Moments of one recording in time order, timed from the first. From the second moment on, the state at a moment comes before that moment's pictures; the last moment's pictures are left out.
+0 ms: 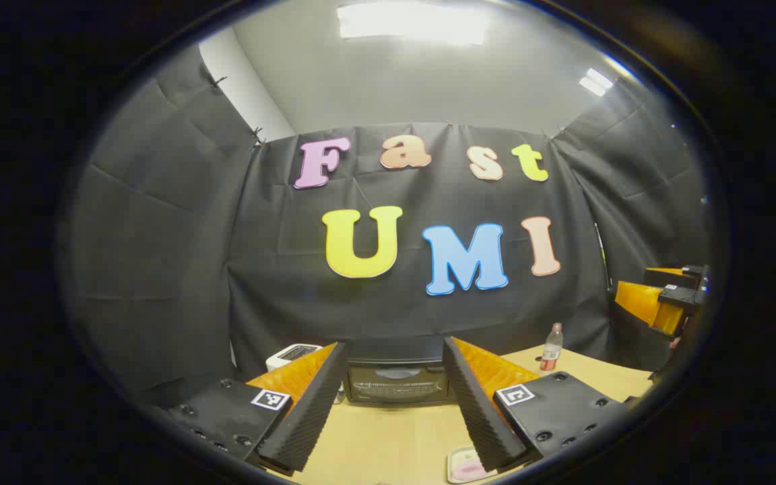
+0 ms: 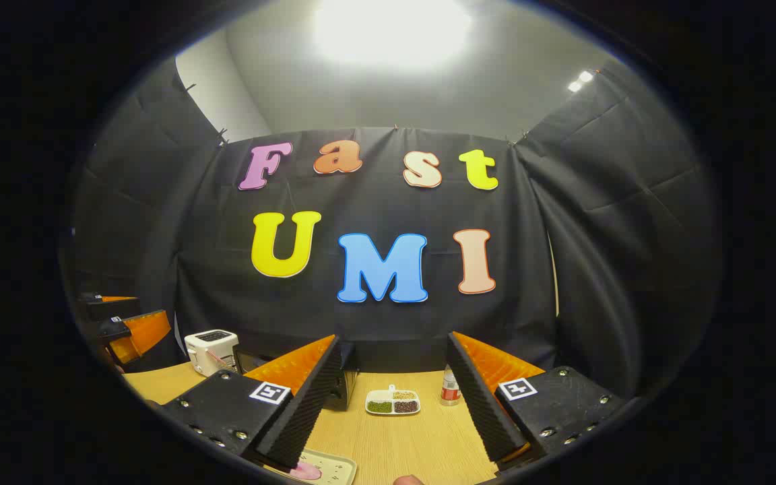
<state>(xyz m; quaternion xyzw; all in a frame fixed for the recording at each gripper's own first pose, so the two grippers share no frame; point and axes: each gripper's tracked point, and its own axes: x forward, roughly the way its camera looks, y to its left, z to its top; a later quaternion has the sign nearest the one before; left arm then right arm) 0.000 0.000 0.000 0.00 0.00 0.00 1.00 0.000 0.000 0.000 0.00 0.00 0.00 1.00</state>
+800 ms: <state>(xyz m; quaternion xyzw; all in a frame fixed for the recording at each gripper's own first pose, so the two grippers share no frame) -0.009 -0.029 0.015 0.00 -0.01 0.01 1.00 -0.008 -0.023 -0.003 -0.01 -0.01 0.02 1.00</state>
